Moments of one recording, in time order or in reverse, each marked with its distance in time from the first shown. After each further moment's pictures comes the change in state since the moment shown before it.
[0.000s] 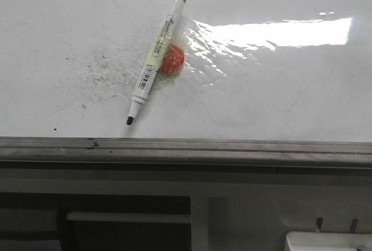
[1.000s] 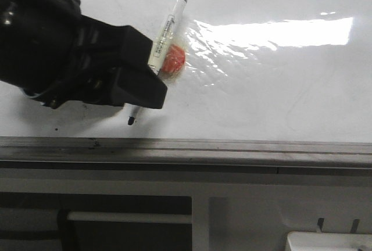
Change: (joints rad) left arm -0.588 0.847 -0.202 -0.299 -0.566 0.196; right arm 0.081 0.049 -0.082 0.009 0.050 0.000
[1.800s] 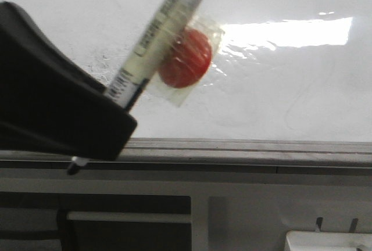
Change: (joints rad) left arm -0.001 -0.317 0.101 -0.031 0.482 0.473; right arm 0.177 0.276 -0.042 0.865 0.181 -1.016
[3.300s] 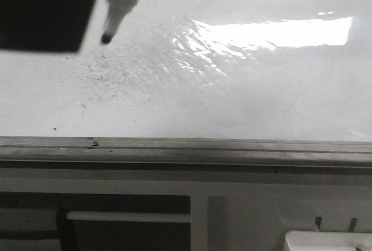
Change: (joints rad) left arm 0.000 -0.188 0.028 -0.191 -0.036 0.132; right arm 0.502 0.448 -0.121 0.213 -0.472 -0.419
